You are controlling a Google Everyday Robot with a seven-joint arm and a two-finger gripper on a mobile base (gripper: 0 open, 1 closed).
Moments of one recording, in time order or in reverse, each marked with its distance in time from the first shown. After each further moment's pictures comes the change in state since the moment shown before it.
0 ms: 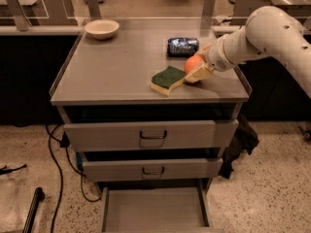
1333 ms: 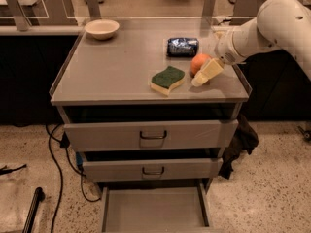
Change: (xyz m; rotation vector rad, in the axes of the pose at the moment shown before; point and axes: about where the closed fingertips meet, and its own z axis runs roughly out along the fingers) arm 0.003 -0.020 -0.024 0.025 0.013 0.016
